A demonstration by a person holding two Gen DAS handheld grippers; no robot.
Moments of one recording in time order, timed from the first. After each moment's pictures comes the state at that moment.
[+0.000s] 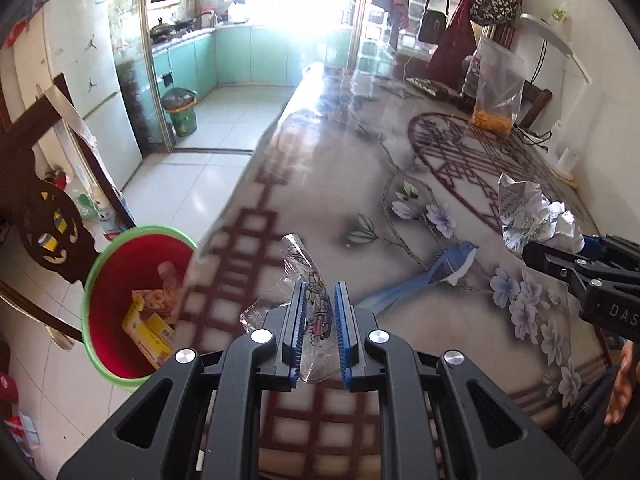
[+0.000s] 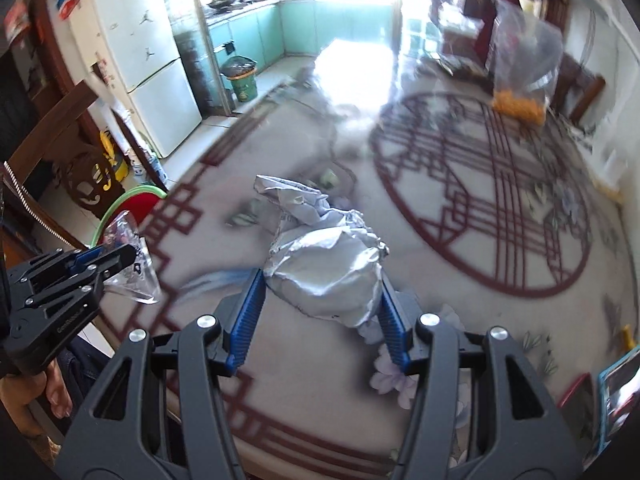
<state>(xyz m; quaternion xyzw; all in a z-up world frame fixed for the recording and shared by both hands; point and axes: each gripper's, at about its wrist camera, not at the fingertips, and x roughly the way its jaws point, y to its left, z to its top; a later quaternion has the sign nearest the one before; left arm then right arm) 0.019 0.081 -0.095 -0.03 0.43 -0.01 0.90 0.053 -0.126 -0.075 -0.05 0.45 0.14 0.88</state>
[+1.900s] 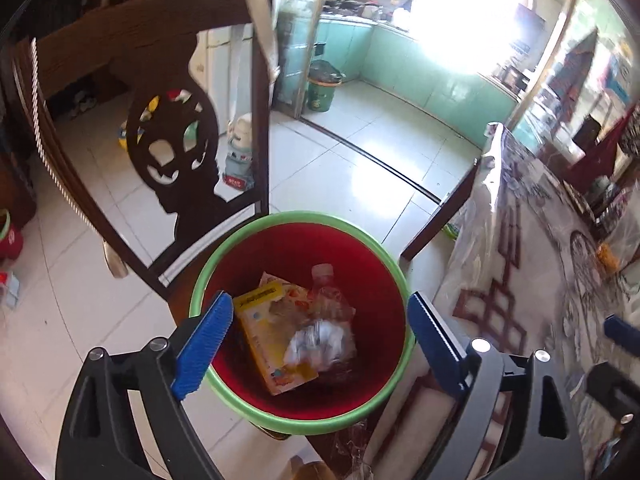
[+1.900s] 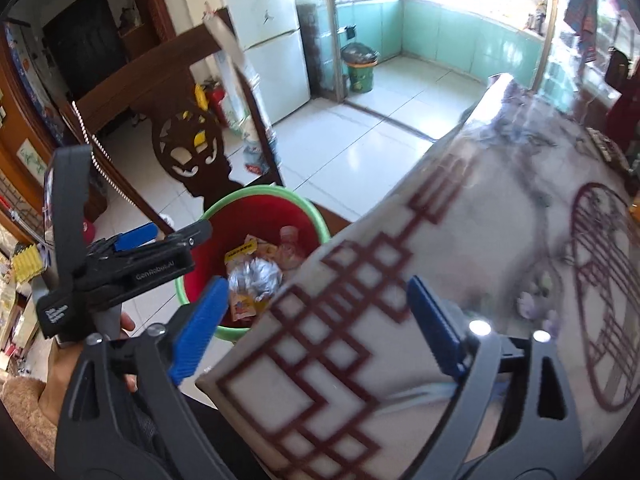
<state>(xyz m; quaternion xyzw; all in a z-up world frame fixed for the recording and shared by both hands) 0.025 0.281 -0.133 -0.19 0.42 0.19 0.87 0.075 0.073 -0.076 -0.10 0.44 0.31 0.83</state>
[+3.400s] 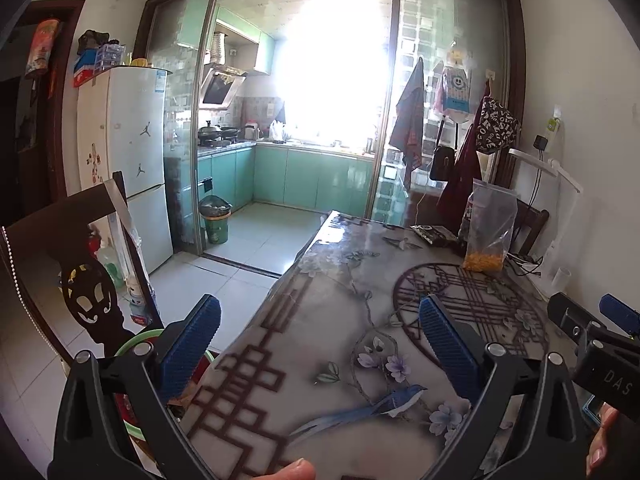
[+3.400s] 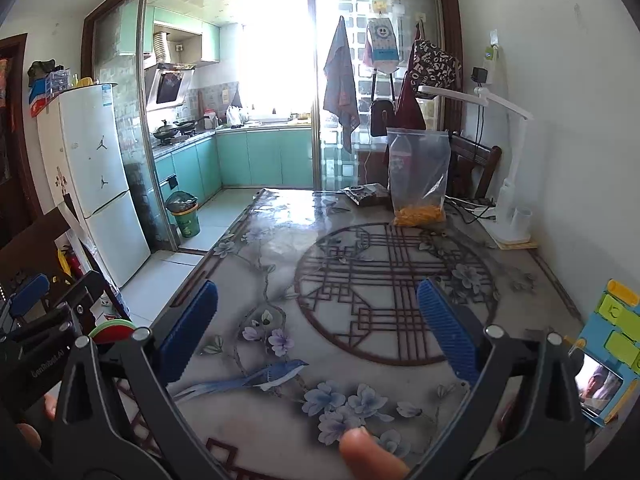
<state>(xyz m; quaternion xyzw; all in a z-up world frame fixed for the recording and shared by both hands) -0.024 0.029 0.024 -0.07 0.21 0.07 0.97 -0.018 -0.181 0.027 0.00 0.23 0.02 0.97</state>
